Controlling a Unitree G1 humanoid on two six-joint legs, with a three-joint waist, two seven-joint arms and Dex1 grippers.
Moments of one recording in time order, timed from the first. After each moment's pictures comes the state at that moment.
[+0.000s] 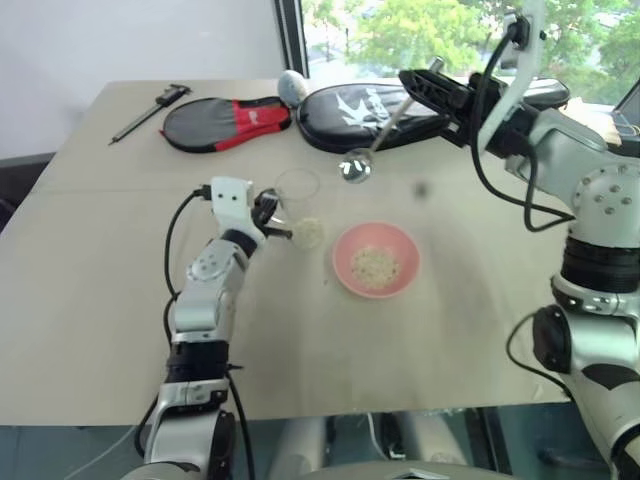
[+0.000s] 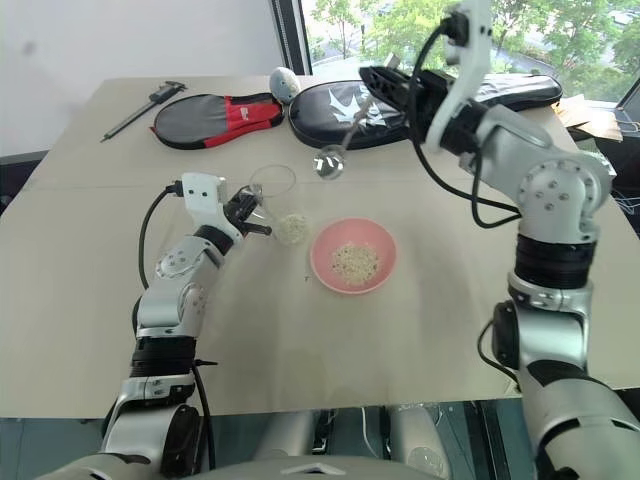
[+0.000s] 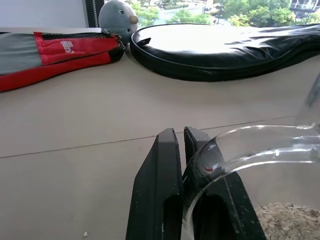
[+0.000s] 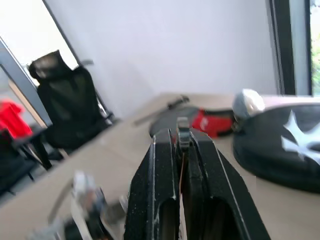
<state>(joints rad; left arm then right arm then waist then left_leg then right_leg) -0.43 0.29 0.16 0.09 -0.24 0.28 -0.30 -1.01 -0.32 -0.19 -0.06 1.00 0.98 0.22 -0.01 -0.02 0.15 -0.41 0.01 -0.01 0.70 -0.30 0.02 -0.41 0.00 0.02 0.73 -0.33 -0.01</state>
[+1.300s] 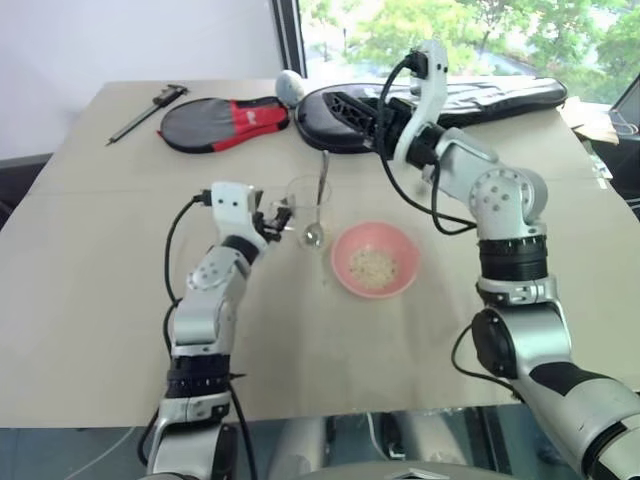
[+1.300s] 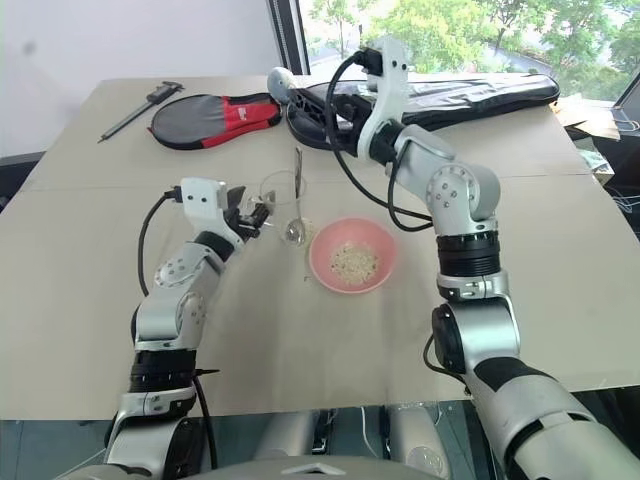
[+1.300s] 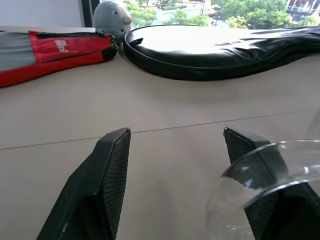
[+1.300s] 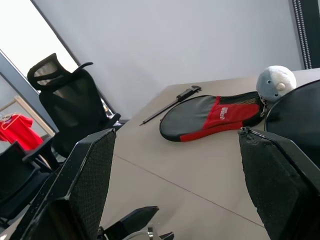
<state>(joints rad) -0.33 0.27 0.16 -0.10 -0.25 0.36 -0.28 -1.01 -0.11 -0.13 0.12 0.72 0.83 0.29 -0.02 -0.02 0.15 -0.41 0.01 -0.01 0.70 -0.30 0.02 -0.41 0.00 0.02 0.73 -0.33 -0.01</state>
